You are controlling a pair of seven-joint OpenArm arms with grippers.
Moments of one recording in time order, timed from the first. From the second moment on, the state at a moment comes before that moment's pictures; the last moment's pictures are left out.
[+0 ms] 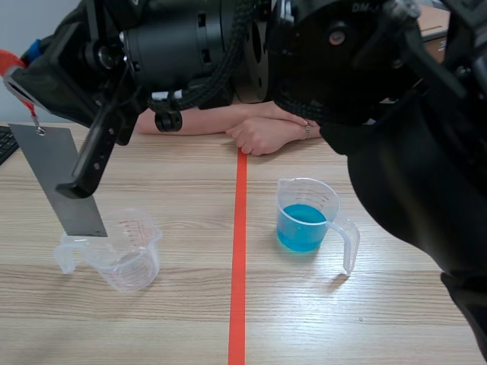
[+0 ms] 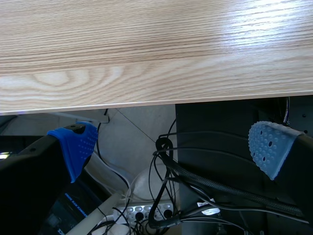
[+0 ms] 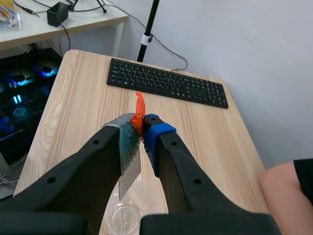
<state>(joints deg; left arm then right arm) 67.4 -13.6 -11.8 102.1 -8.9 -3.4 -6.9 17.7 9.1 -36.7 109.5 21.3 43.3 -28.3</state>
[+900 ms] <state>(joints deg) 67.4 -13.7 -11.8 102.1 -8.9 -3.6 -6.9 19.1 7.1 -36.7 99.7 19.1 43.1 -24.6</state>
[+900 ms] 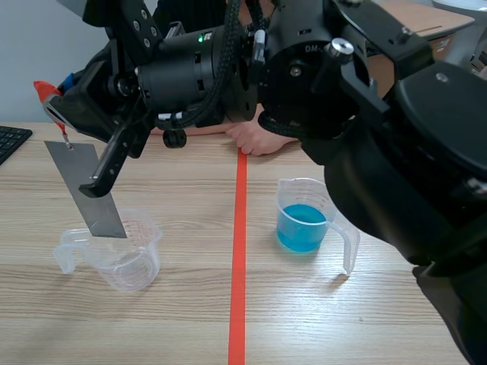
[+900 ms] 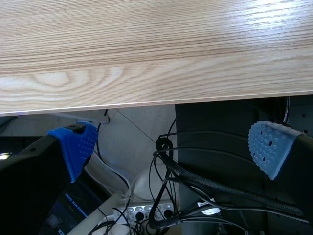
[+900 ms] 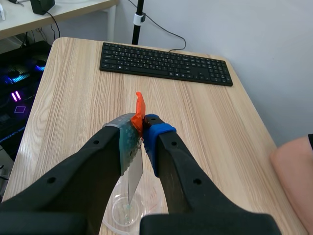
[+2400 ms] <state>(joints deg) 67.4 -13.7 -11.8 102.1 -8.9 -3.6 -6.9 21.8 7.1 -41.8 81.3 2.1 44.8 -6.9</state>
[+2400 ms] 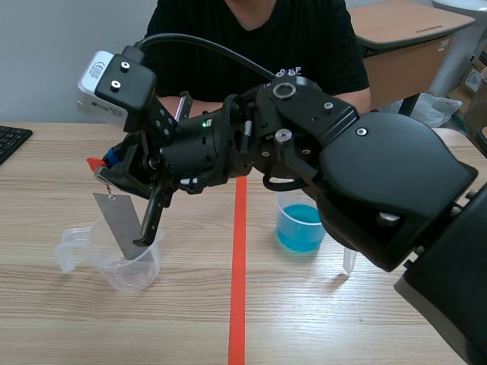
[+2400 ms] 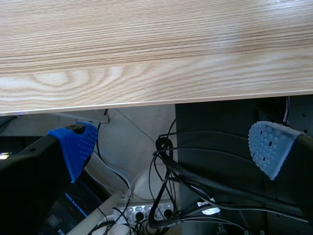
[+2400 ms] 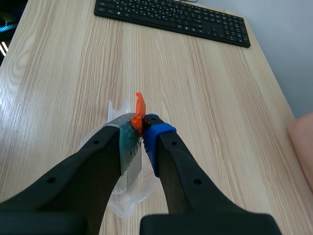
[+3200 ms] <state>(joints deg) 67.4 -13.7 -11.8 102.1 -8.9 -3.6 -6.9 22.0 7.0 -47.5 81.3 1.2 45.3 -7.0</state>
